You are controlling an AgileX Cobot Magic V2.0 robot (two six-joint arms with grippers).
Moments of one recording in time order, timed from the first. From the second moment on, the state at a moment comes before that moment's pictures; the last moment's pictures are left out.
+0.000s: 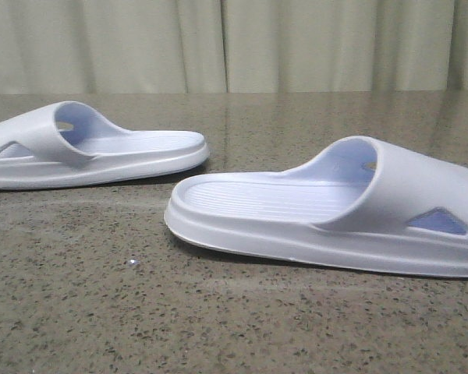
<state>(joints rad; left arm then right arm) 0.01 0.13 0.00 -0.15 0.04 0.10 -0.07 0.13 0.01 0.07 0.04 -0.23</state>
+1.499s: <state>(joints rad) 0.01 0.13 0.00 -0.74 0.01 0.10 -0.07 0.13 0.01 0.69 -0.01 -0.23</state>
